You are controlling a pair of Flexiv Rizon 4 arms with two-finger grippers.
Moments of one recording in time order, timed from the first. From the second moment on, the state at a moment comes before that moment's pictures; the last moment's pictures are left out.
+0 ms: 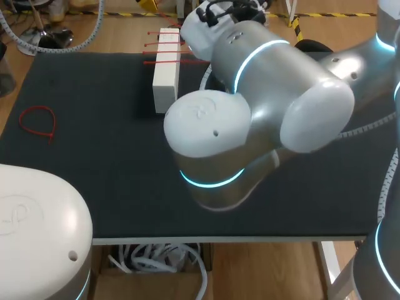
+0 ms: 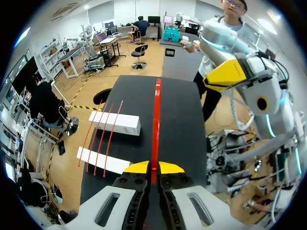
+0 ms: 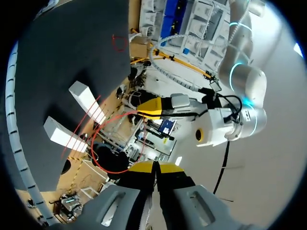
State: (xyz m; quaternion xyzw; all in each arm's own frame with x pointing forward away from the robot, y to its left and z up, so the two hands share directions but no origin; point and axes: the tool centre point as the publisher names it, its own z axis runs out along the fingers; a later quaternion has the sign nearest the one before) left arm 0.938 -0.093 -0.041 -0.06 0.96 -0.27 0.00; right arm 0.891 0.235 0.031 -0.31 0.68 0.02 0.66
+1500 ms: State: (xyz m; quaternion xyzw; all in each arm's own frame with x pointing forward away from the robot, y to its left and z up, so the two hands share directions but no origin) left arm 0.934 -0.005 -0.107 -0.13 0.97 -0.21 -0.04; right arm 0.892 0.224 0.034 -0.31 0.70 0.06 0.64
